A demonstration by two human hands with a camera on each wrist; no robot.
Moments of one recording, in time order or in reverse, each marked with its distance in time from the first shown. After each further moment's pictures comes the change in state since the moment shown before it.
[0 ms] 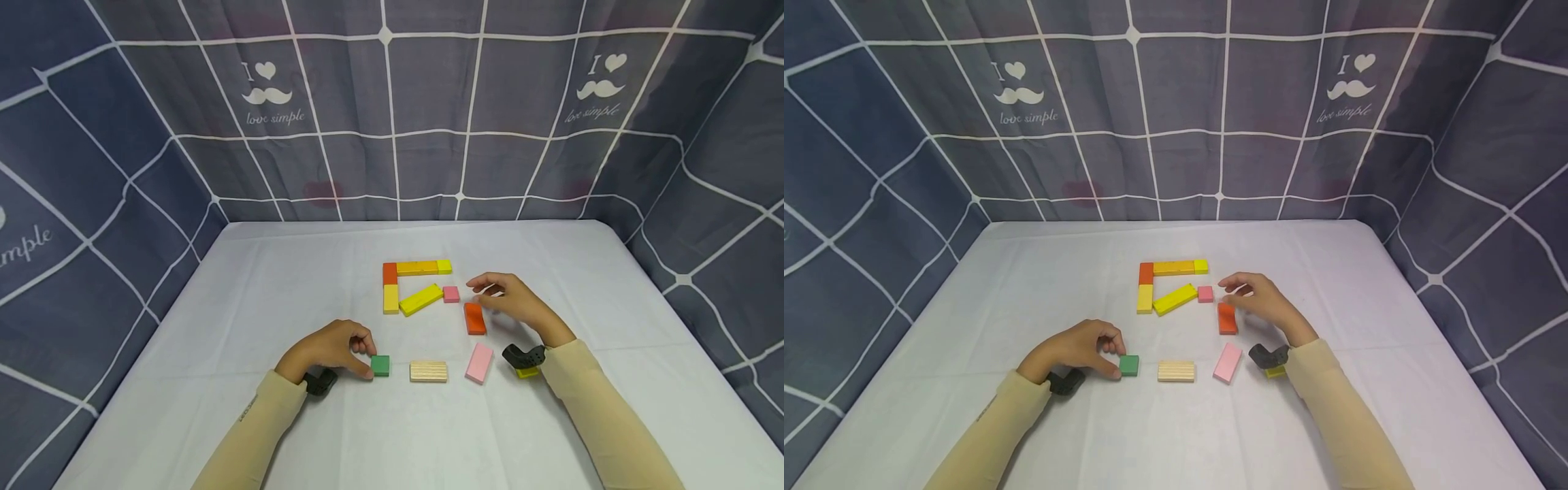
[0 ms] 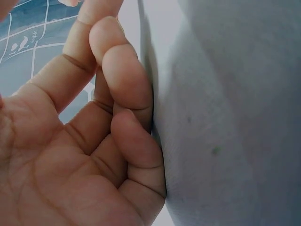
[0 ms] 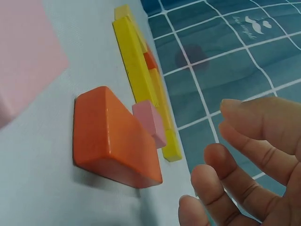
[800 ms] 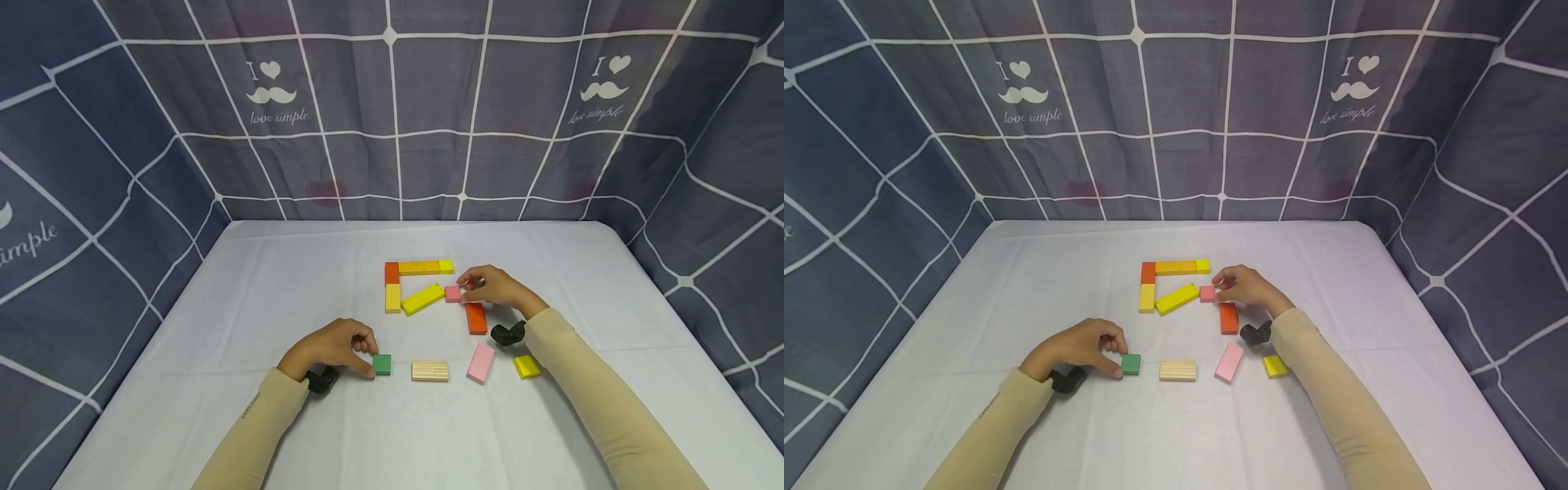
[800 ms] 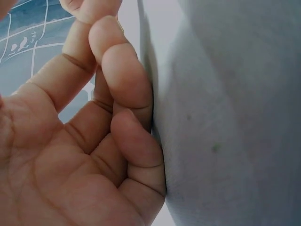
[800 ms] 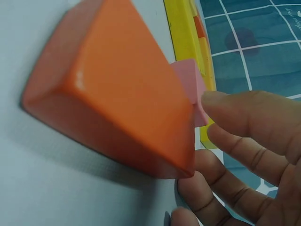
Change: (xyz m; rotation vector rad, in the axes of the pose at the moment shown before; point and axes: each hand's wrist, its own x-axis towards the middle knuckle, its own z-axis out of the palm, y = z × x) left_hand -0.001 0.001 -0.001 -0.003 0.001 0.000; right_hand 0.049 -0.001 0.004 -0.195 -0.124 0.119
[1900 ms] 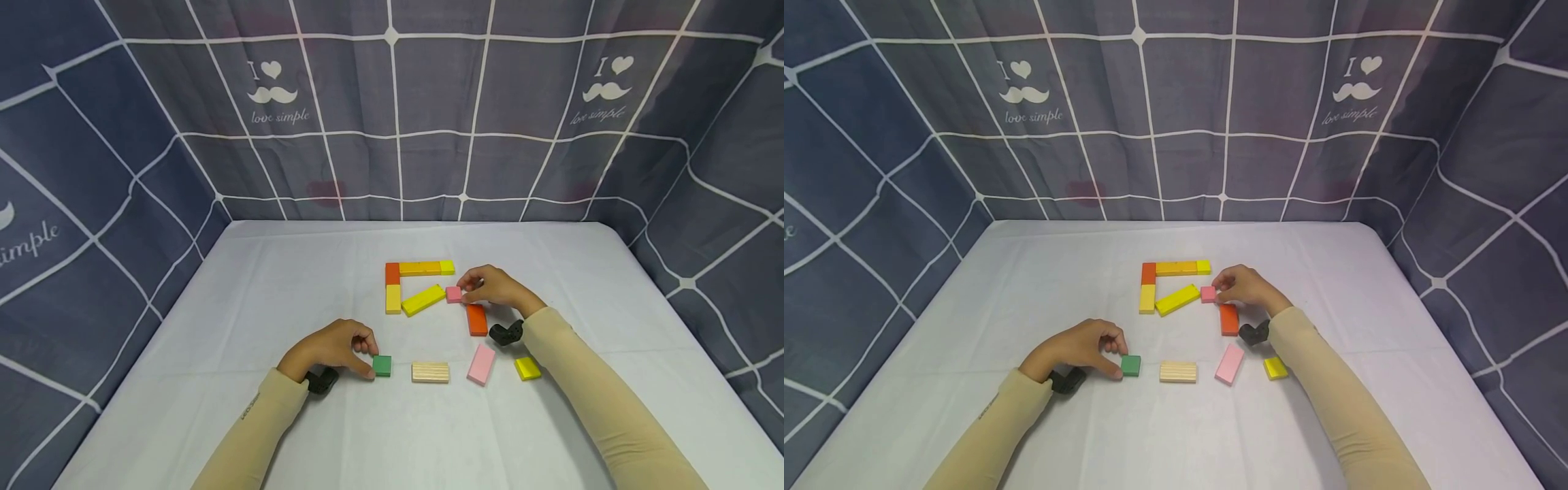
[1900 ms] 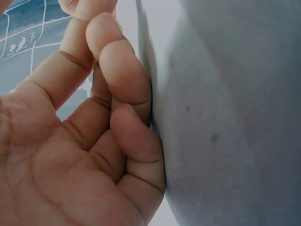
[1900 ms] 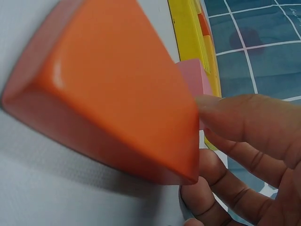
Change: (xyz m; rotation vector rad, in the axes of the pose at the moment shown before) left_hand -0.001 0.000 0.000 -0.003 0.001 0.003; right_hand 0.006 -0.002 -0.001 -0.009 -0.010 -0.017
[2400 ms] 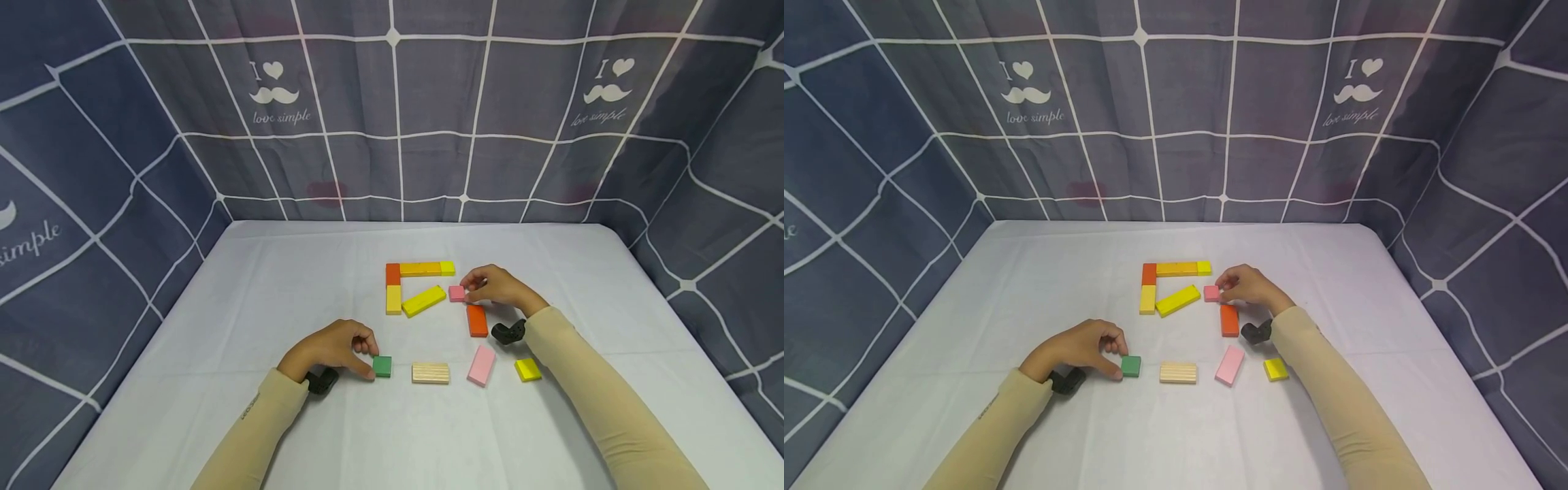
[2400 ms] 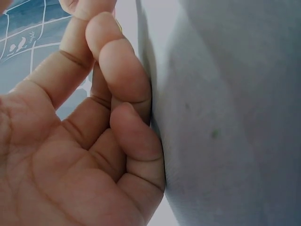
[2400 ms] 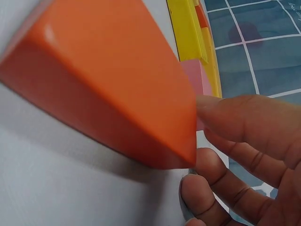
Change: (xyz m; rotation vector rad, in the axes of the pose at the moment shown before) left_hand -0.001 0.001 -0.001 -0.006 -0.003 -0.002; right_hand 0.001 0.006 -0.003 0.018 0.015 0.023
